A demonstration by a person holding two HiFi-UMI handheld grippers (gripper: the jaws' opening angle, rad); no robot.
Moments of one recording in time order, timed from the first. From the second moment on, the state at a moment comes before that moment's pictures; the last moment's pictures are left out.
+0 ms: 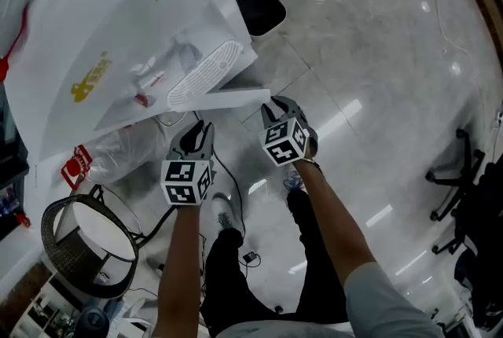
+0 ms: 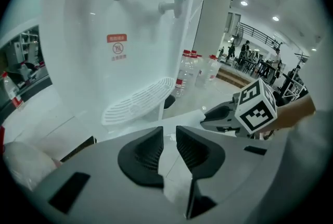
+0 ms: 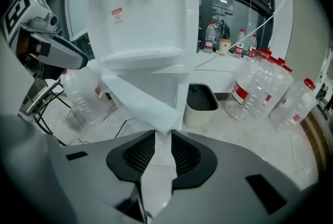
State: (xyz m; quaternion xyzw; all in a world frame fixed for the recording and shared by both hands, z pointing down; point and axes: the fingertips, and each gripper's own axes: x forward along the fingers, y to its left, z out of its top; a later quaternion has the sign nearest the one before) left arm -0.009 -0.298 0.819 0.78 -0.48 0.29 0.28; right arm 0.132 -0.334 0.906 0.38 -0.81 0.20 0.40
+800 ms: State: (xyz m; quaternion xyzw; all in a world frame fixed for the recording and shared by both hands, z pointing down) left arm 0.022 -0.324 0.830 0.77 -0.48 0.32 0.27; right arm 0.109 -0.475 0.898 0.36 -0.83 0.12 0.40
